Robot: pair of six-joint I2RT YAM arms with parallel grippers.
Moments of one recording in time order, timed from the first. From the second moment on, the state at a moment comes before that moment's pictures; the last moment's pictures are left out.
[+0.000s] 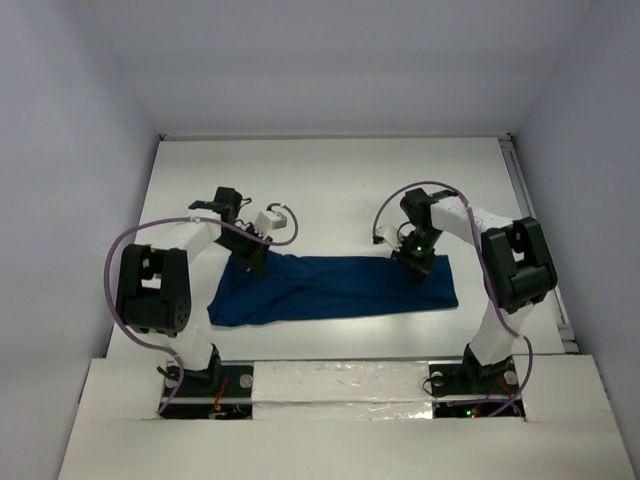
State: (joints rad) left arm -0.16 1.60 1.00 -0.84 0.59 0.65; right arm 0.33 1.80 1.19 -1.05 -0.27 -0.79
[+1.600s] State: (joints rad) left arm -0.21 2.11 1.68 -0.78 0.35 0.18; right arm 0.49 1.88 1.26 -0.96 -0.29 -0.37
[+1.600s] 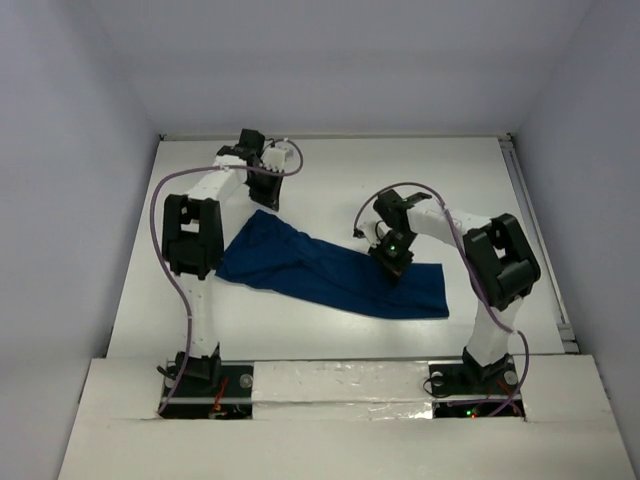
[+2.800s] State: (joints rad) left arm -0.23 1.60 1.14 -0.62 0.46 0.37; right arm 0.74 1.84 1.28 -0.78 -0.24 -0.36
